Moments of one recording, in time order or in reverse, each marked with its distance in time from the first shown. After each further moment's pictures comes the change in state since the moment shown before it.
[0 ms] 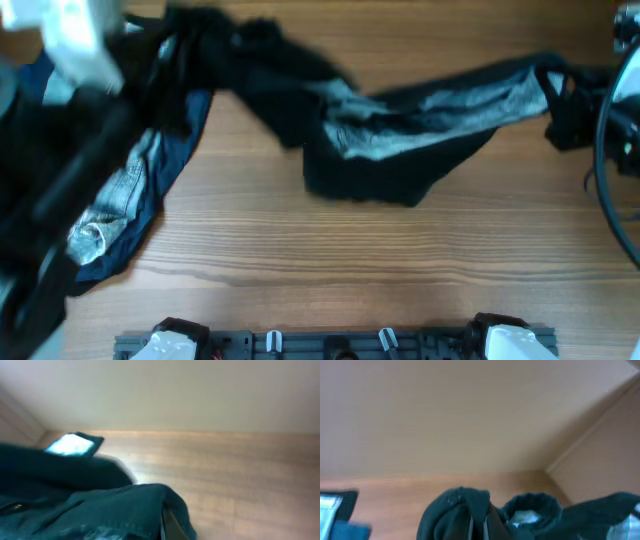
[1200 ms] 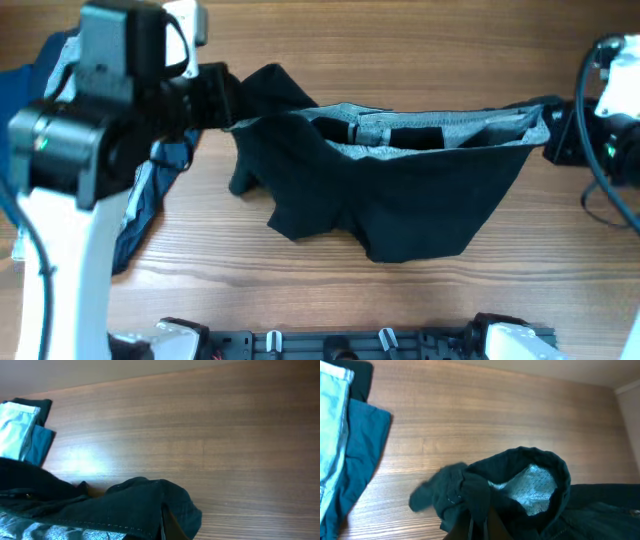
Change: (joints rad) left arm 0.000 0.273 0.000 -0.350 -0.037 -0.036; right arm 0.000 0.078 0.008 -0.209 0.194 0.006
